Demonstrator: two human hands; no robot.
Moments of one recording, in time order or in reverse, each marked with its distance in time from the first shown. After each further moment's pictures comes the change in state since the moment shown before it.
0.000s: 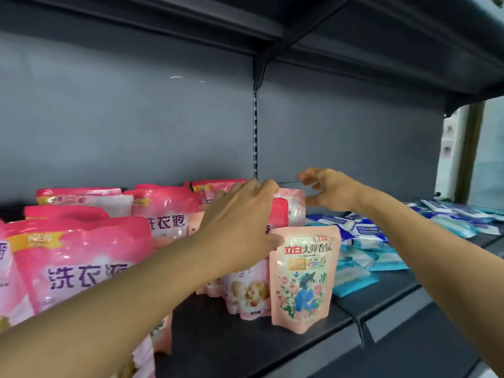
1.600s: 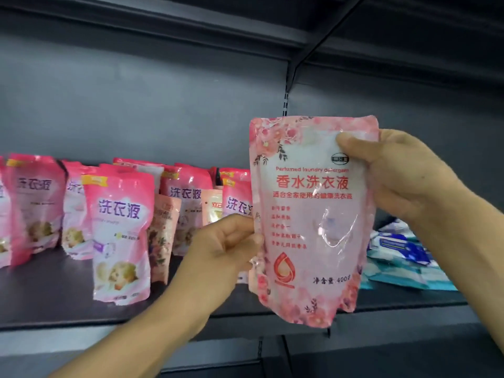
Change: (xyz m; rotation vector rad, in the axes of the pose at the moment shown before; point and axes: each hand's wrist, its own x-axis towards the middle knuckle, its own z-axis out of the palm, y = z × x) left_hand -0.080 0.115 0.017 -1.125 0.336 -0.567; right_hand -0.116 -0.006 -0.079 1.207 -0.035 -0.166
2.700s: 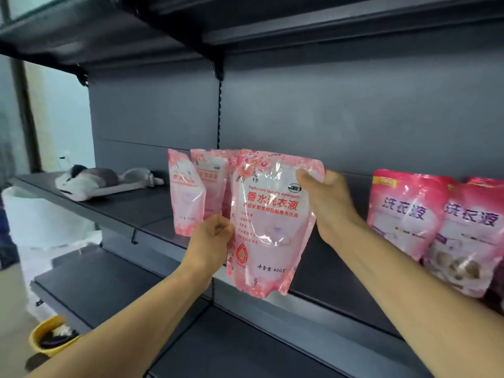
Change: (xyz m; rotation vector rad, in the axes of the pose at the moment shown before) left_hand -0.158 -0.012 -0.606 0.366 0.835 -0.323; right_hand -0.049 0.055 0.671 0.213 -0.365 0.083
